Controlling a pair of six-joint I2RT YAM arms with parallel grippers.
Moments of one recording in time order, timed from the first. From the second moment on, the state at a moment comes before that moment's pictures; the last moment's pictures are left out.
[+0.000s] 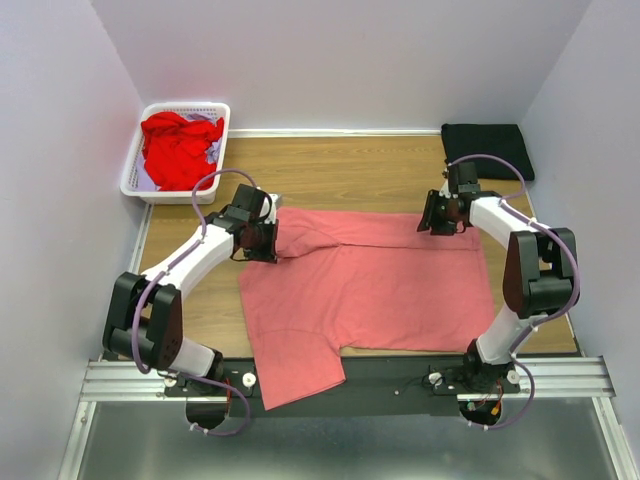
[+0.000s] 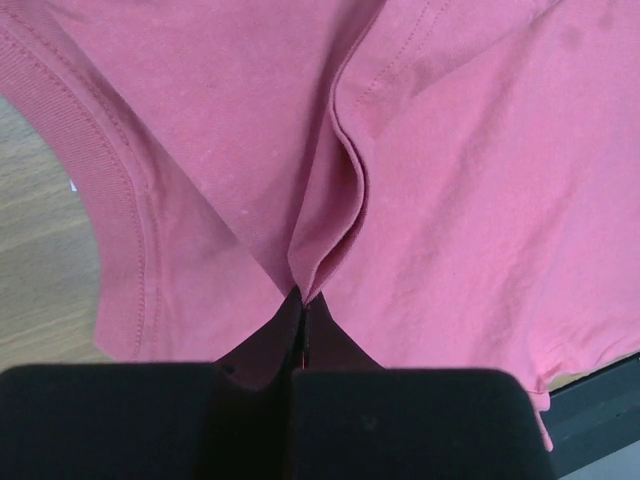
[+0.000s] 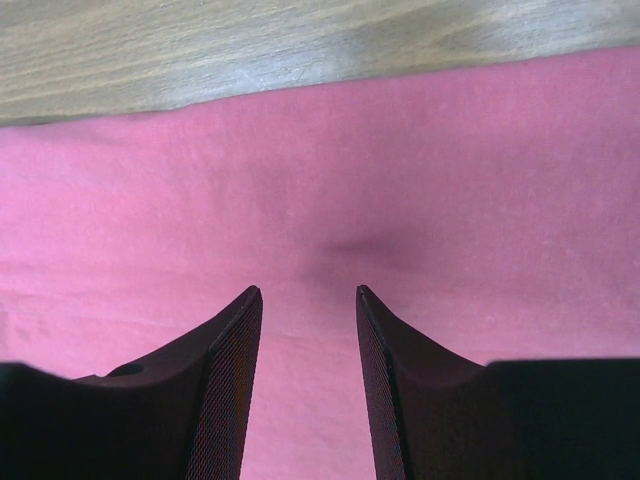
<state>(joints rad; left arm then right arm) -0.34 1.44 0.95 -0.58 0.21 -0.22 0.09 1.73 1.11 -0.42 -0.13 0.30</state>
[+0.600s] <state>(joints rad) -0.34 1.39 0.95 -0.63 0.18 -0.23 0.09 1.78 1.11 -0.41 -0.06 0.30</state>
